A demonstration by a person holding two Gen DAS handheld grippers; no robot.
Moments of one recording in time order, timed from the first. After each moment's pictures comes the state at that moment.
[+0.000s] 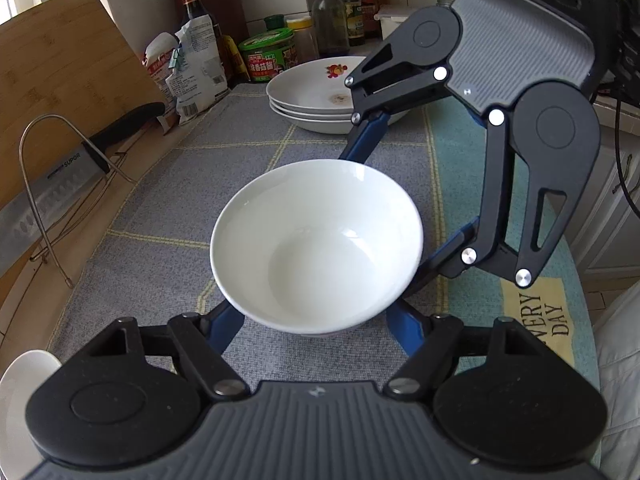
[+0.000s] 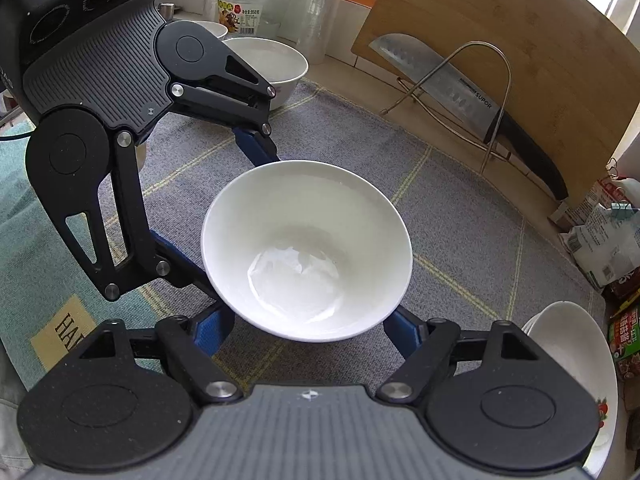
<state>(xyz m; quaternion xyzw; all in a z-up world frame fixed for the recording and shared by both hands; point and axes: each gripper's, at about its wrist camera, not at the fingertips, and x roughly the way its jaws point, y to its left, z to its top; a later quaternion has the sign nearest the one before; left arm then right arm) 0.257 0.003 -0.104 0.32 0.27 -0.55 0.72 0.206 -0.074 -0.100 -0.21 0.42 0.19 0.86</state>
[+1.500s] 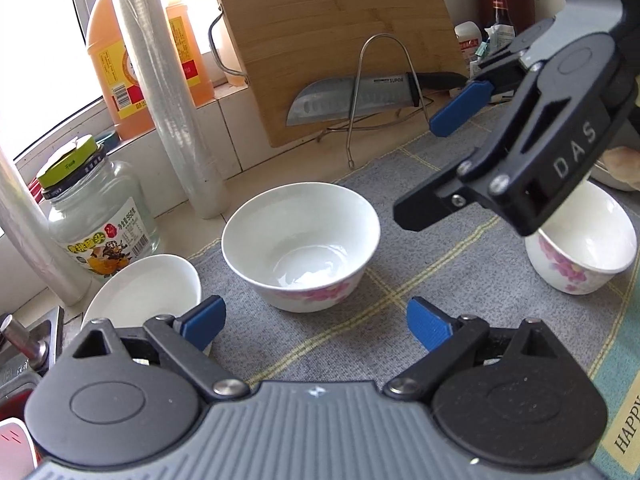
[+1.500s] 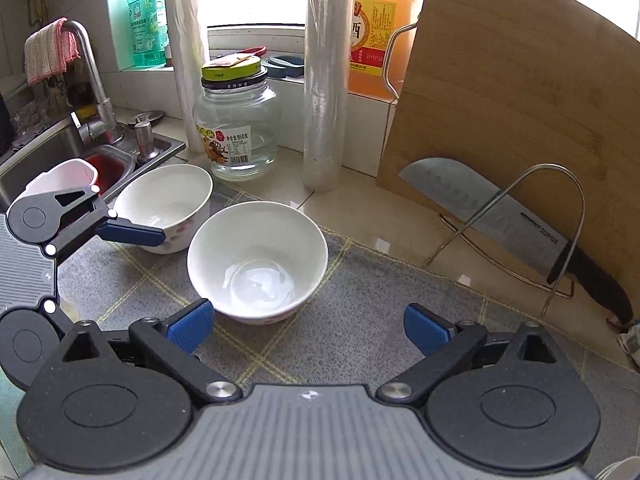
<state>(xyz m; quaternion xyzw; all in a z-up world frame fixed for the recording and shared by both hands) 0.288 0.124 -0.077 0.19 0.32 -0.22 0.90 0.346 0.005 -0.061 -0.10 0.38 0.22 0.89</state>
